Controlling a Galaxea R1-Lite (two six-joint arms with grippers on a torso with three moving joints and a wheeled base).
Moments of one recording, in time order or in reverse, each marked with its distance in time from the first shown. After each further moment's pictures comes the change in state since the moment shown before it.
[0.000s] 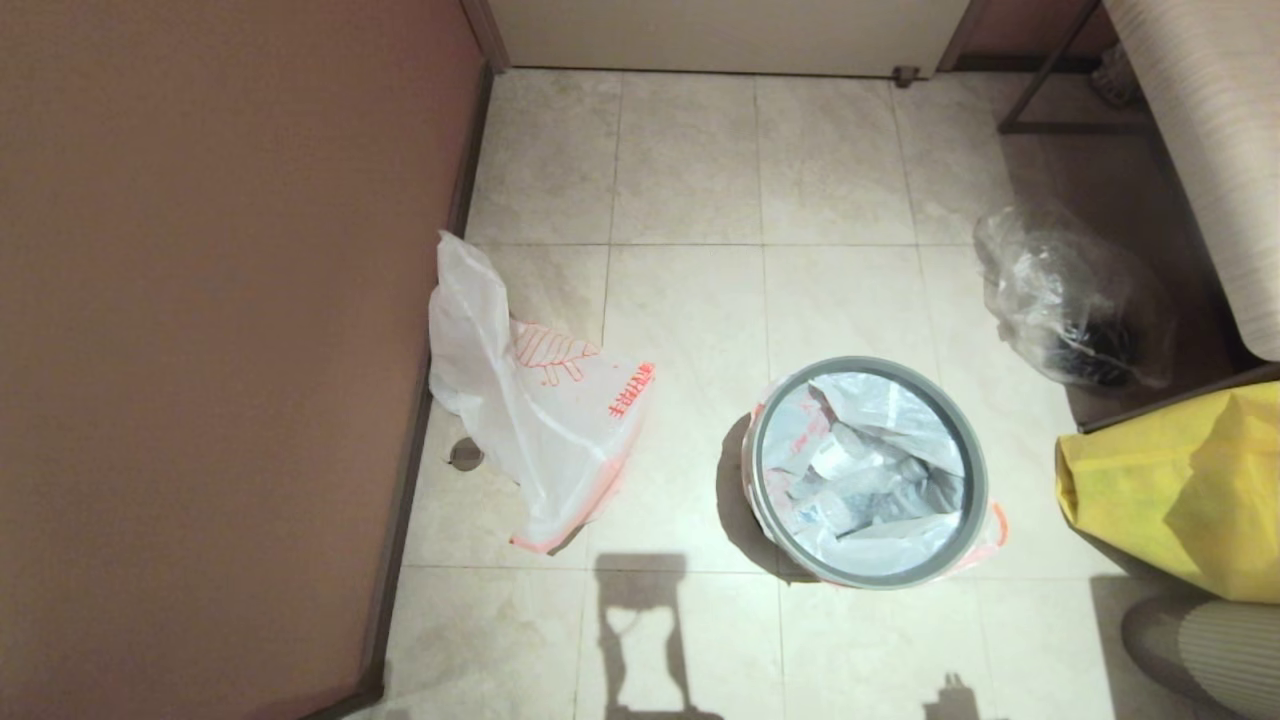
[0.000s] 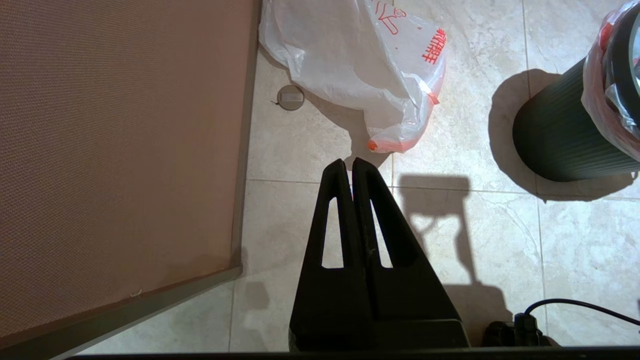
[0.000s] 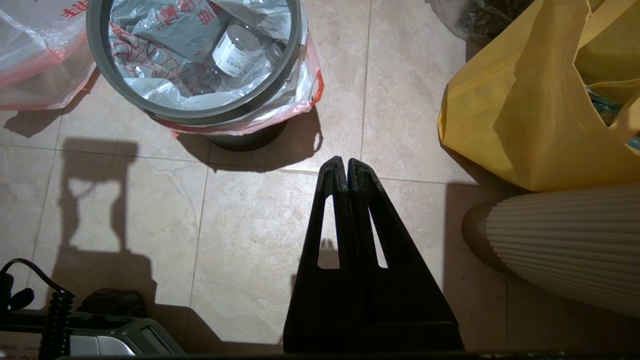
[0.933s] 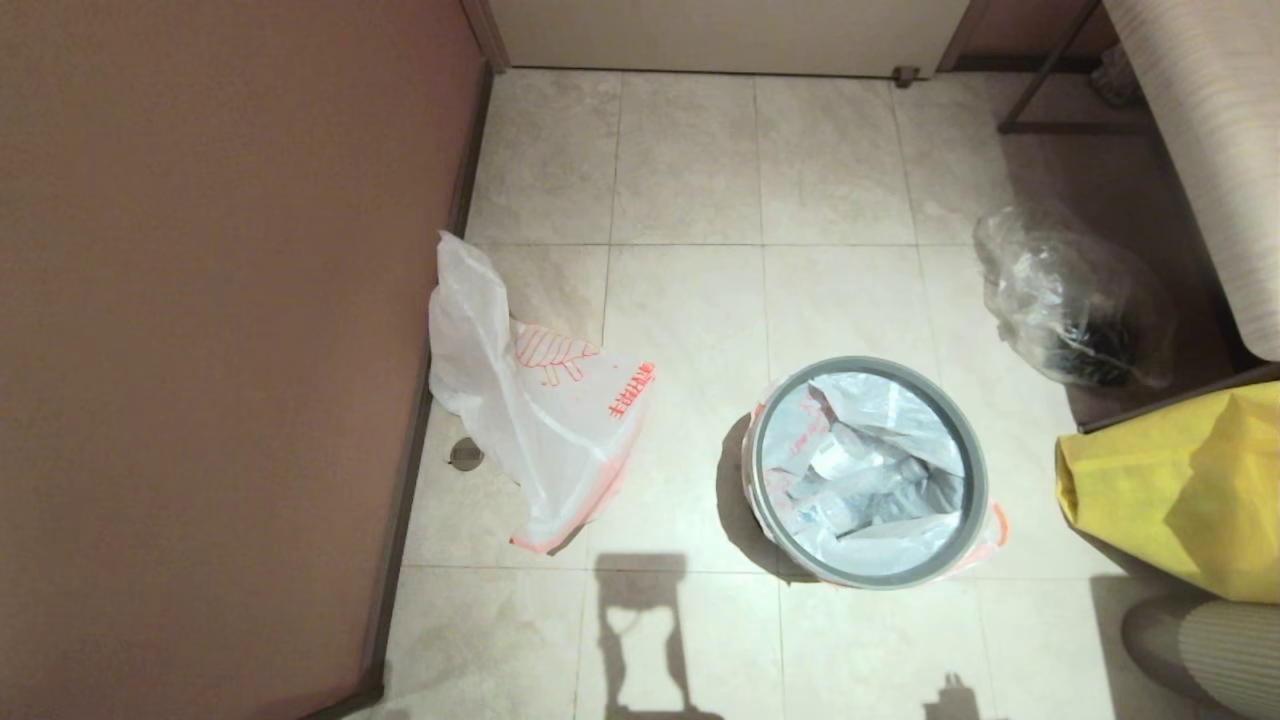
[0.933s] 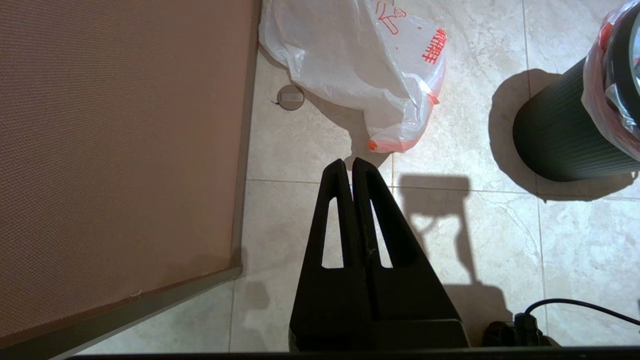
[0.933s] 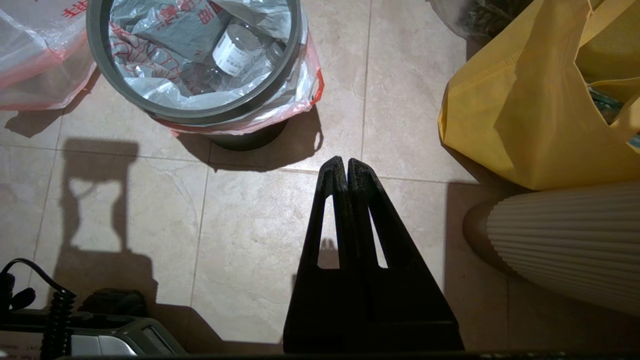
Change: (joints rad) left arm 0.000 0.000 0.000 0.000 0.000 0.000; right arm 0.002 0.000 0.000 0.002 -0.002 0.003
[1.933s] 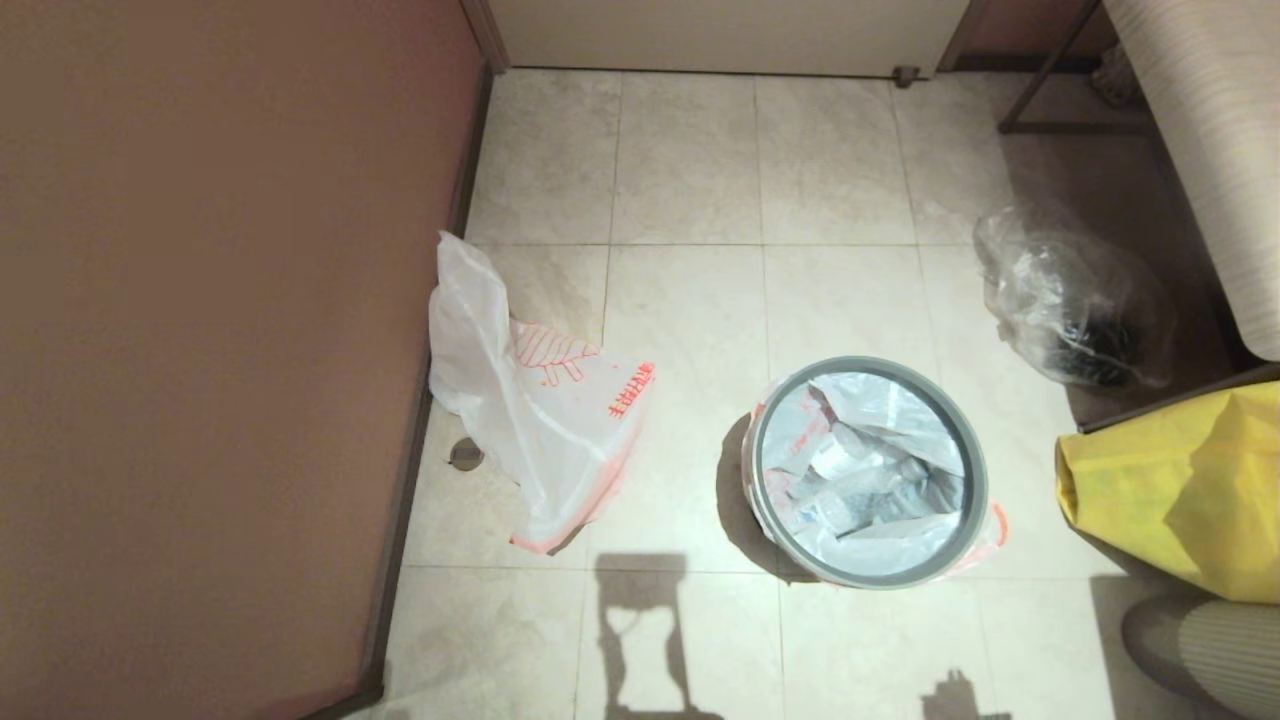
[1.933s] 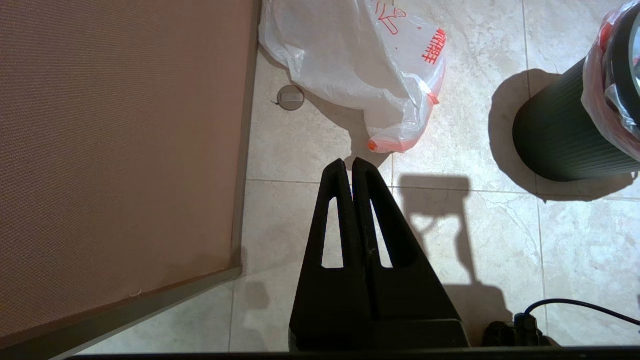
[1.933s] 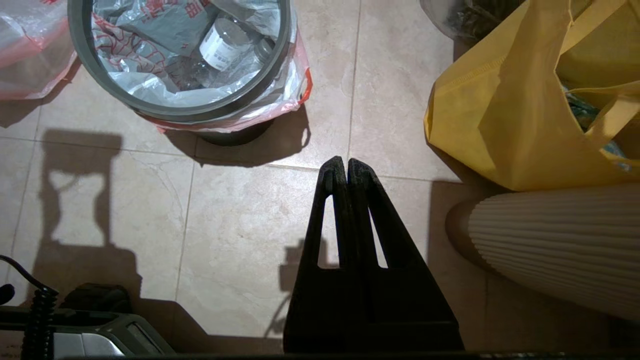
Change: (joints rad) left arm 0.000 0.000 0.000 0.000 0.000 0.000; right arm -0.002 0.065 -0.050 0.012 -0.025 -0.038
